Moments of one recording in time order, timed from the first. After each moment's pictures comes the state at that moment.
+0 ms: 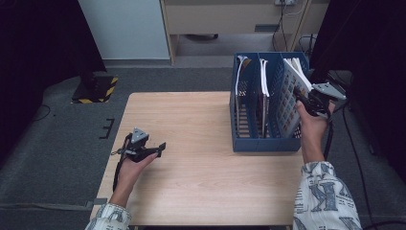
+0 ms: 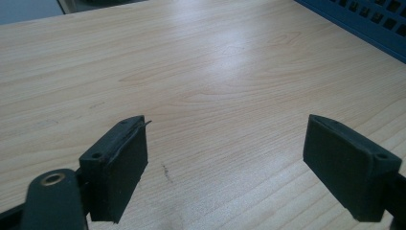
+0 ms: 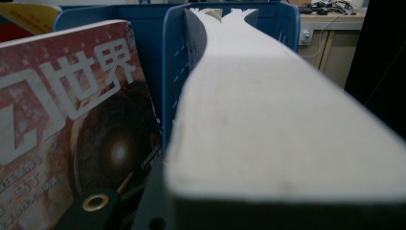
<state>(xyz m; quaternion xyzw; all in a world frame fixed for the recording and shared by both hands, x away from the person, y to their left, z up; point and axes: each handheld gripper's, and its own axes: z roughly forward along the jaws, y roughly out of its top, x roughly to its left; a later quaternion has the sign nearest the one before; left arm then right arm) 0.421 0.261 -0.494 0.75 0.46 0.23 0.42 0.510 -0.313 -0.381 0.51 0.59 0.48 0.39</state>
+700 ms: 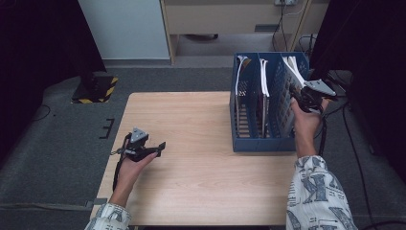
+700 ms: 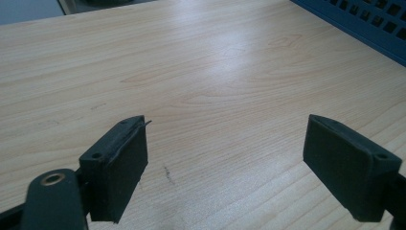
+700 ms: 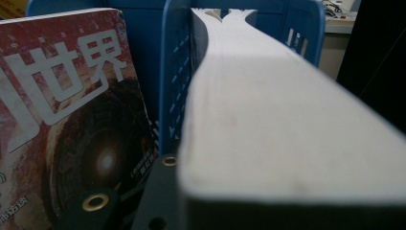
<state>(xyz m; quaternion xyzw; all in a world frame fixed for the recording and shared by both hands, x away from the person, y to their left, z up) 0.422 0.263 -0.494 0.74 0.46 0.23 0.42 0.527 -0.298 -0.388 0.51 0.60 0.46 0.41</state>
